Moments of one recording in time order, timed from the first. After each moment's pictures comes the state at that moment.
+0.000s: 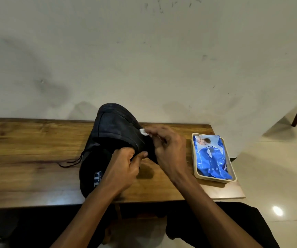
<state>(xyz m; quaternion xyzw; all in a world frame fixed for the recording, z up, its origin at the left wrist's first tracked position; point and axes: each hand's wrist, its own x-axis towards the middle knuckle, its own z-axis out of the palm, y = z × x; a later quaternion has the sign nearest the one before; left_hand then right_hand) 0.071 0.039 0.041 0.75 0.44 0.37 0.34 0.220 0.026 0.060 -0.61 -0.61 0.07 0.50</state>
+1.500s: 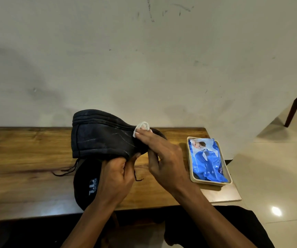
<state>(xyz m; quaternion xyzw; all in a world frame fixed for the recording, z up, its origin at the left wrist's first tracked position) 0.074 0.025 0.044 0.72 0.40 0.49 0.28 0.226 0.005 0.073 -0.50 -0.74 -0.03 0.45</state>
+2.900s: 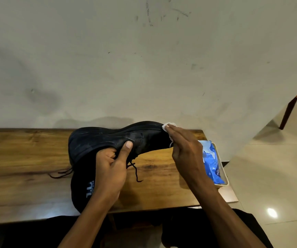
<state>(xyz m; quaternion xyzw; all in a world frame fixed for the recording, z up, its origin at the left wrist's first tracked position) 0.082 0.032 0.068 0.52 0.46 0.56 0.46 0.289 0.020 0.050 -0.62 -0.66 -0.12 0.41</state>
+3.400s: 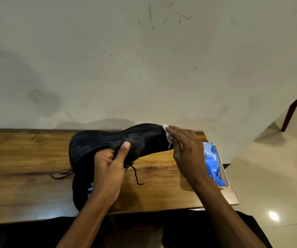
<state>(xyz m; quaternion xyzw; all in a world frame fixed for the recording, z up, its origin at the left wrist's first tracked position) 0.081 0.038 0.067 0.47 0.43 0.57 0.52 0.294 0.026 0.054 -0.62 -0.65 -0.11 0.43</state>
